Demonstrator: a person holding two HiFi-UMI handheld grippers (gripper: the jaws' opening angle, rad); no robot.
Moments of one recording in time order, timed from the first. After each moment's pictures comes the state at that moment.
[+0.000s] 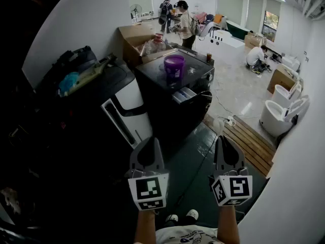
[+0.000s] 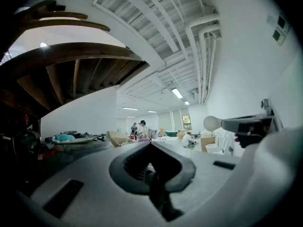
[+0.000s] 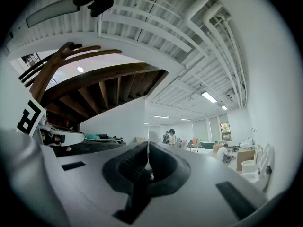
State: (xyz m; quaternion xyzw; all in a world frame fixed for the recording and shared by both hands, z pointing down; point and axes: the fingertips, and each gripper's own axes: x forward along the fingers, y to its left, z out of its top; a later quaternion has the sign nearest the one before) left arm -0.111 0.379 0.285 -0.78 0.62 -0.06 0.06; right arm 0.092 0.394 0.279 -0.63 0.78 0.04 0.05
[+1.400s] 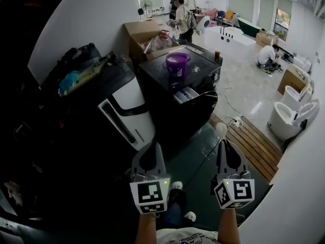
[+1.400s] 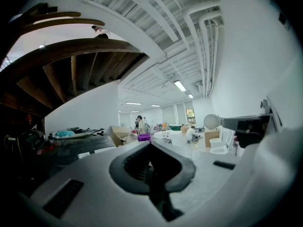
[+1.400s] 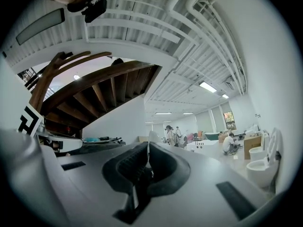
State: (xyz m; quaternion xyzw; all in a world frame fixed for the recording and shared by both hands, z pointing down) left arm -0.058 0.348 0.309 -0.76 0.64 -0.09 0.04; right arm 0.153 0.347 0.306 -0.60 0.79 -0.01 0.08
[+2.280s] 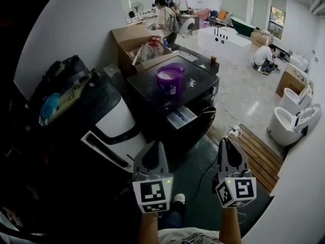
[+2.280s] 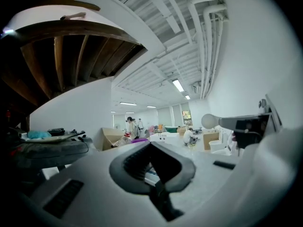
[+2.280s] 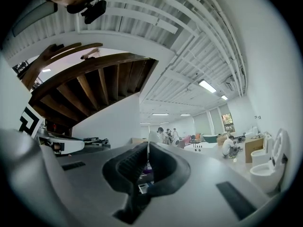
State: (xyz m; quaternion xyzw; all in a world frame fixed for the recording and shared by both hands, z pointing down) left arm -0.030 0.144 0.308 -0.78 0.62 -0.08 0.05; right arm 0.172 0.155 0.300 -0.62 0.78 0.00 0.08
